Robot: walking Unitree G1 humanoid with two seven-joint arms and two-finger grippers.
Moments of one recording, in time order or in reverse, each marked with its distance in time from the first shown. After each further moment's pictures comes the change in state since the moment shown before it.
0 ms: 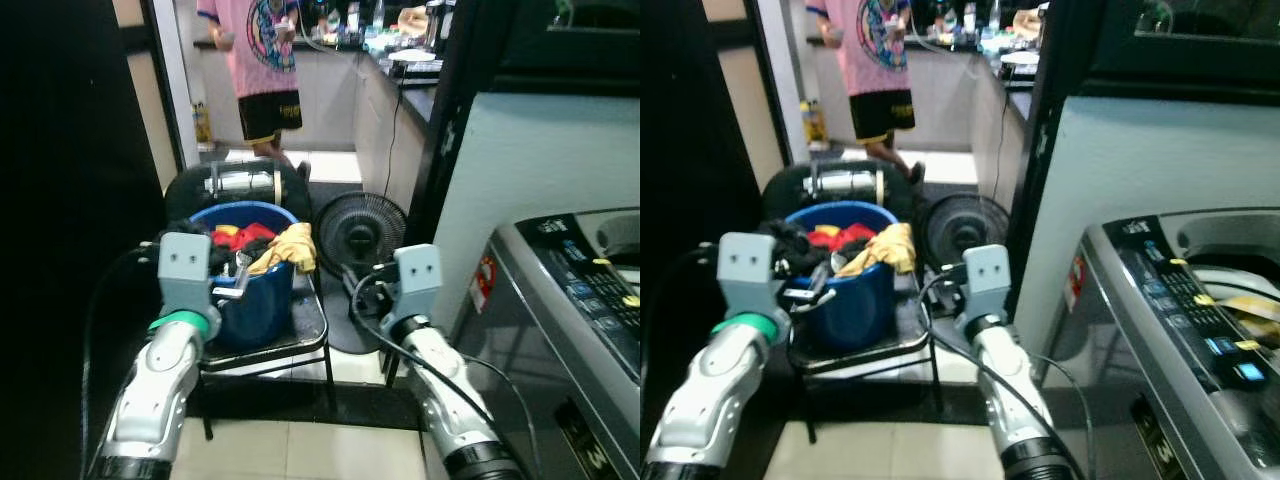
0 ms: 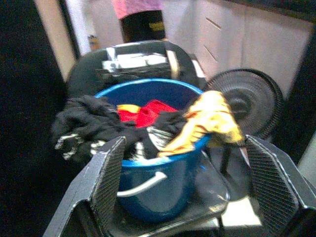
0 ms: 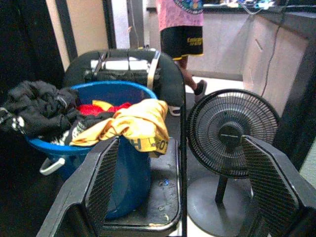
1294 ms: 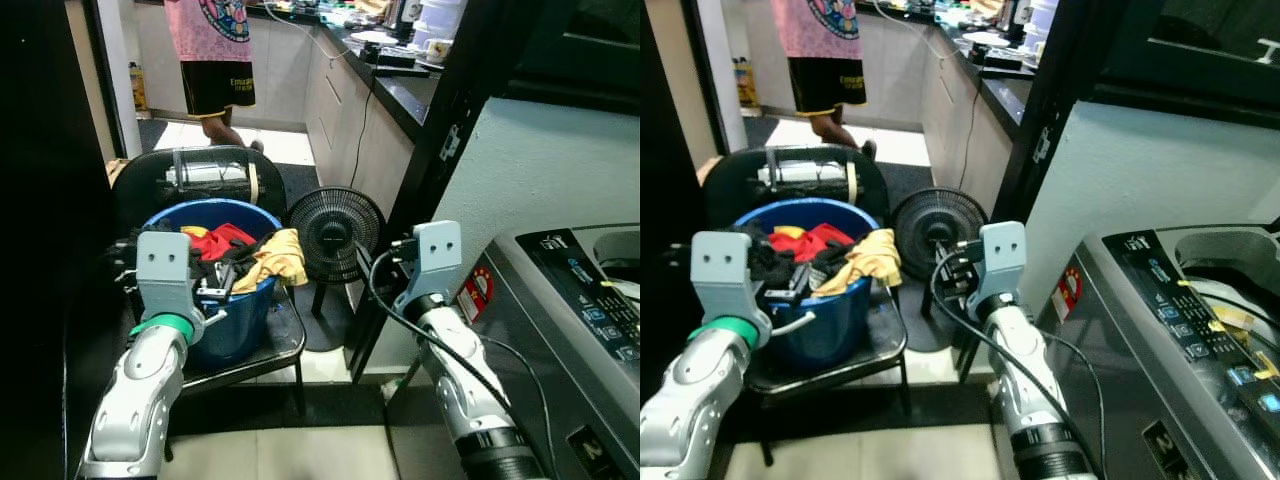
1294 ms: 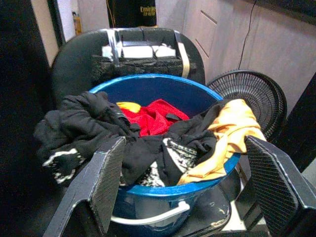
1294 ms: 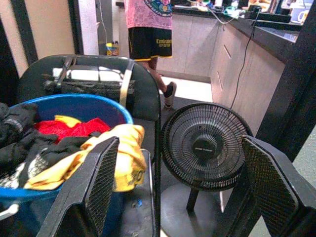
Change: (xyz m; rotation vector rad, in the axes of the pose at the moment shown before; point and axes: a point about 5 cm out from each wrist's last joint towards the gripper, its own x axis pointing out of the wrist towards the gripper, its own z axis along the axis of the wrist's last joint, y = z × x) left arm -0.019 0.016 0.006 -0.045 0.015 0.074; right arm 0.007 -0.010 0.025 -0.011 -0.039 0.006
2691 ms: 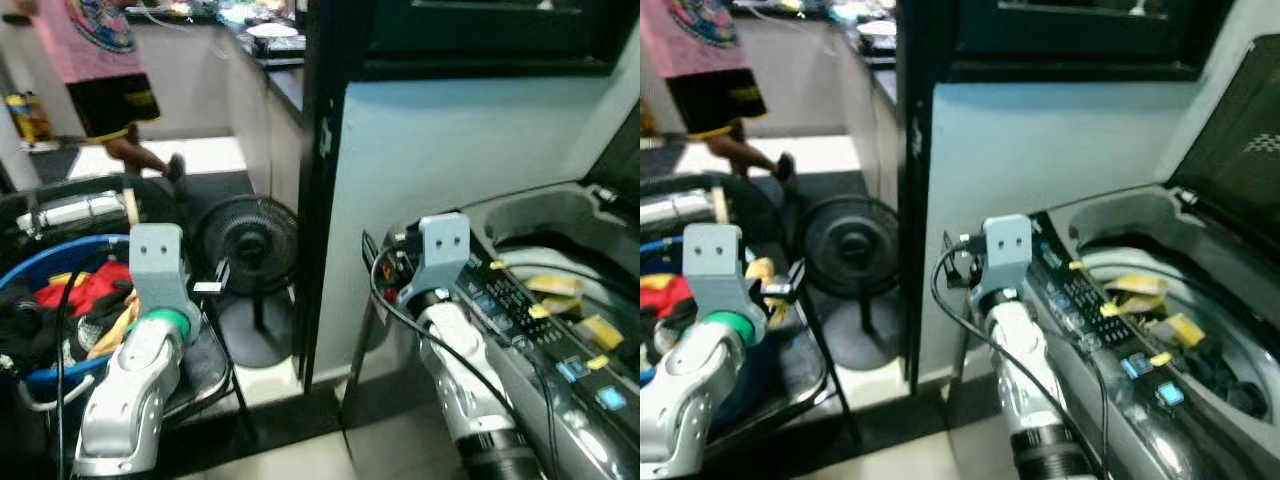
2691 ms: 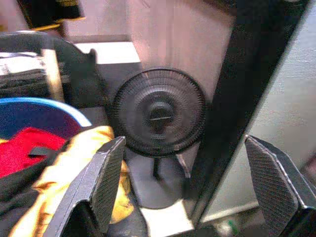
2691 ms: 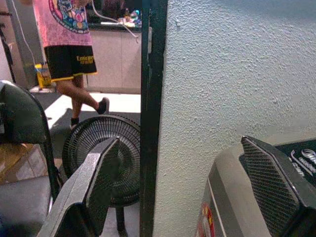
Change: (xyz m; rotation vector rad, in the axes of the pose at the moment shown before) left arm 0.000 -0.011 0.015 -0.019 0.045 -0.054; right arm -0.001 -0.010 0.018 -0.052 -0.088 -0.096
